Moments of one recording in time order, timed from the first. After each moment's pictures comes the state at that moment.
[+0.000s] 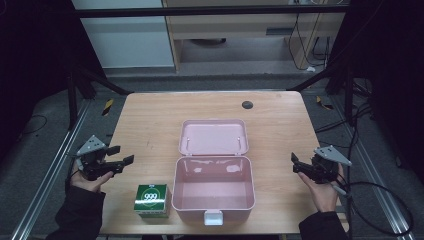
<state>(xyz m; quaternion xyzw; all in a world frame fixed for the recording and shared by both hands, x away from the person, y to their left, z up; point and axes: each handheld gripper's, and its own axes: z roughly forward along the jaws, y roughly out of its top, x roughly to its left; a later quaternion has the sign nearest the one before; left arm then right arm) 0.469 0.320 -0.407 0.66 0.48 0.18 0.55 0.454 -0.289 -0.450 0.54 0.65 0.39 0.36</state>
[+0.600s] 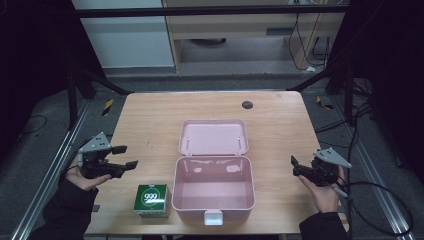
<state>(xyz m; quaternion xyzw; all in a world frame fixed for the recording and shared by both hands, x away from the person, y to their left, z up) 0.458 0.300 -0.380 0.72 0.41 0.13 0.55 0.448 -0.289 -0.453 0.53 0.67 0.39 0.36</state>
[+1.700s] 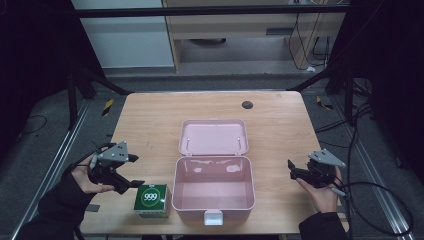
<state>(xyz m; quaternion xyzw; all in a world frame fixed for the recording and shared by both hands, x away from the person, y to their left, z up) 0.433 0.255 -0.375 0.78 0.36 0.05 0.51 0.451 -0.285 -0.462 0.51 0.69 0.37 0.34</state>
